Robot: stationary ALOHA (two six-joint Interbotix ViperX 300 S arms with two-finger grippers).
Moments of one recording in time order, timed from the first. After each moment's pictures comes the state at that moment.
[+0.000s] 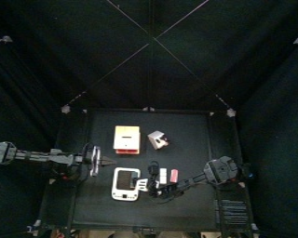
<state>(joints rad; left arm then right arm) 0.00 -0.89 1.27 0.00 -0.35 0.00 0.32 0.37 0.17 -1.07 0.75 2.74</state>
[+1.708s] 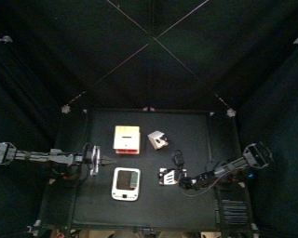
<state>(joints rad) 0.02 -0.90 1.28 0.00 -0.35 0.00 0.37 -0.22 0.50 -0.85 0.86 2.21</state>
